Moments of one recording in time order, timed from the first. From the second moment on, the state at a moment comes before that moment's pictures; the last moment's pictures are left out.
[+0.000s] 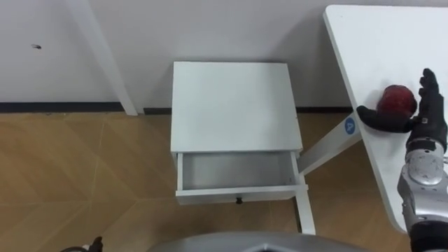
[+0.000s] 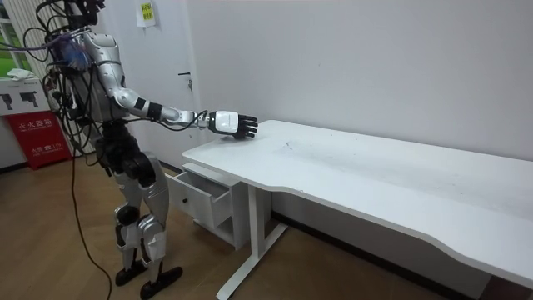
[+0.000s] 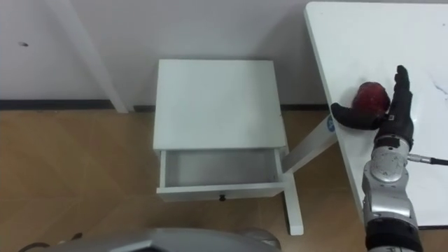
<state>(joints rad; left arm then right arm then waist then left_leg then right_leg) 0.32 0.23 0.11 1.00 0.32 0.01 0.12 0.06 -0.36 -0.21 0.51 0.00 -0.15 -0.24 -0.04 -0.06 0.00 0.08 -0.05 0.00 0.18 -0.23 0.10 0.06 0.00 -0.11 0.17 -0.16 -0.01</state>
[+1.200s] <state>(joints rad) 0.30 0.23 0.12 1.02 0.32 -0.01 0.13 0.07 -0.36 -0.20 0.57 -0.20 -0.17 -0.25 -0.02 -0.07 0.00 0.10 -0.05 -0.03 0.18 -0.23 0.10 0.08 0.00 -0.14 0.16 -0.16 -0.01</state>
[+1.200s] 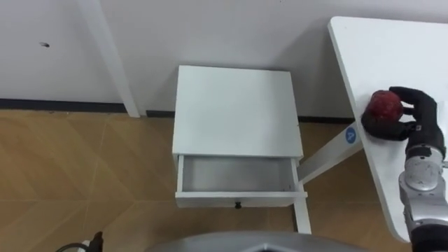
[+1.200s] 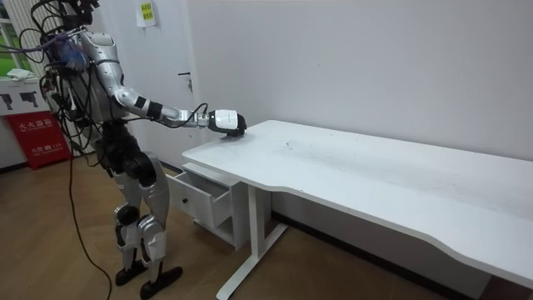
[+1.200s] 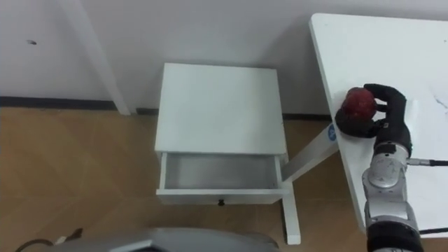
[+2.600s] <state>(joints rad) 0.23 0.21 0.03 1.08 0.33 0.00 0.12 0.08 -0.27 0.18 0.39 -0.44 -0.13 0.07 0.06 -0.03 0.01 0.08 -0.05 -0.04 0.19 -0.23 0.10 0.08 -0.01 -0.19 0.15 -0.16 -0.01</state>
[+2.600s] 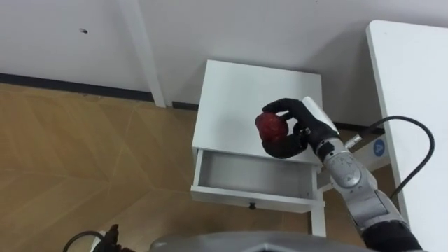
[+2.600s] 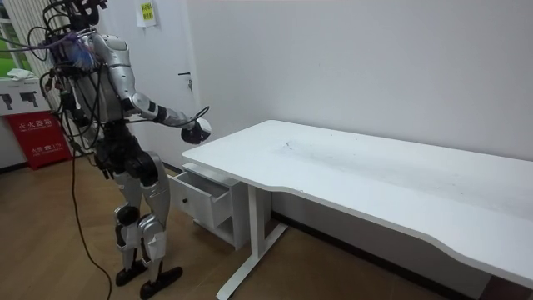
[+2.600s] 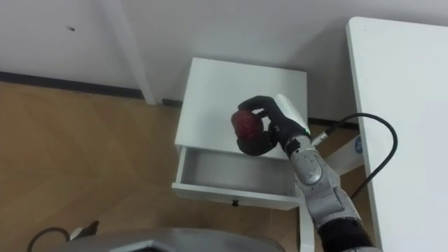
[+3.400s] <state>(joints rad) 0.23 0.21 0.04 1.08 0.33 0.00 0.11 0.10 -0.26 0.18 0.47 -0.44 -0.13 0.07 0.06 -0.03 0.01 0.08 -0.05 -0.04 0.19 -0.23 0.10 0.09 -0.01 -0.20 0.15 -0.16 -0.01</state>
